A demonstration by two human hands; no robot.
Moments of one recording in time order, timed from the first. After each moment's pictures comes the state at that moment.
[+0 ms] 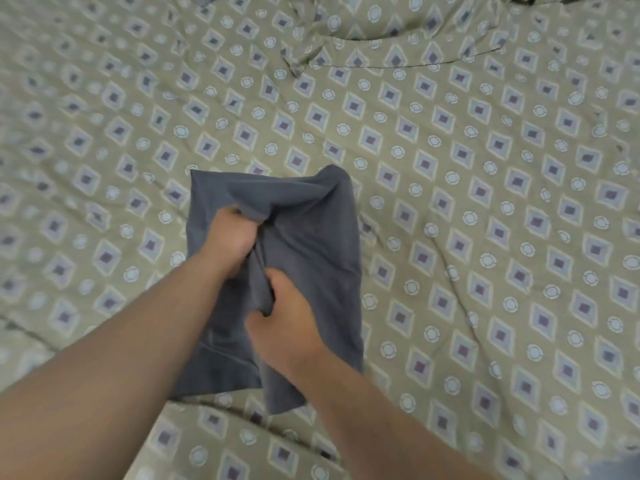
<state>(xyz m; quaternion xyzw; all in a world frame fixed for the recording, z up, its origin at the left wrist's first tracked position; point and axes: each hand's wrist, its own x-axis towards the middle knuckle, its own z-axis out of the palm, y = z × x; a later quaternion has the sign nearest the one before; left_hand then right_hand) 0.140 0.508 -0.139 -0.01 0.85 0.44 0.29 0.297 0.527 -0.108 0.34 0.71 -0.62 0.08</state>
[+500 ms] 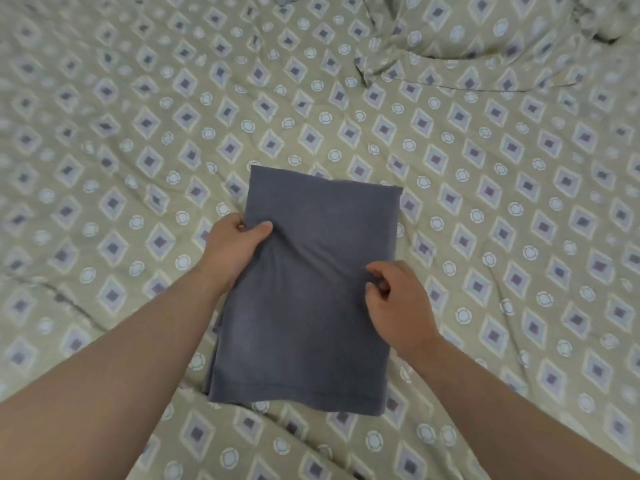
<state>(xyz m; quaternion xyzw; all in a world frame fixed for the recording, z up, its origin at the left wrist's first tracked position) 0.099 0.418 -0.167 -0.08 0.81 0.50 0.30 0.305 0.601 -0.162 0.33 0.86 -0.40 0.02</state>
